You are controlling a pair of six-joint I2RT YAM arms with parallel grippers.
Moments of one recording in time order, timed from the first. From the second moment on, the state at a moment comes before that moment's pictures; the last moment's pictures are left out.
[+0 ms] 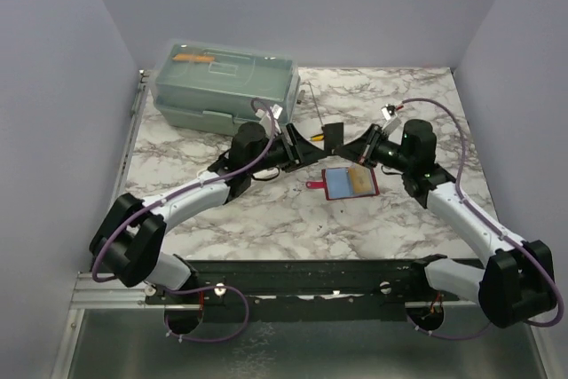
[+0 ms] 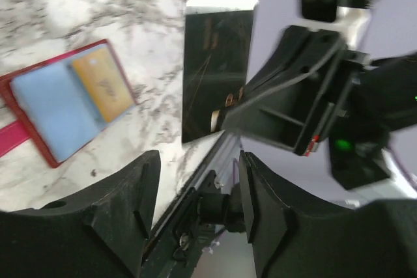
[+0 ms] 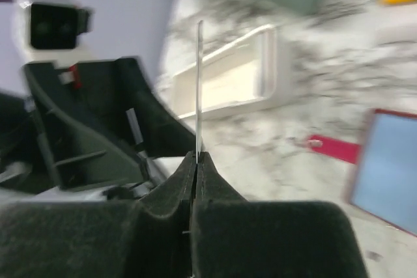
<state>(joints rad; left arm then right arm) -0.66 1.40 0.80 0.46 0.43 -1.07 0.29 1.14 0.64 0.30 -0.70 0.91</state>
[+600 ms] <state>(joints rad) -0.86 1.96 1.17 0.09 0.31 -1.00 0.28 1.25 0.84 -0.54 -0.09 0.46</state>
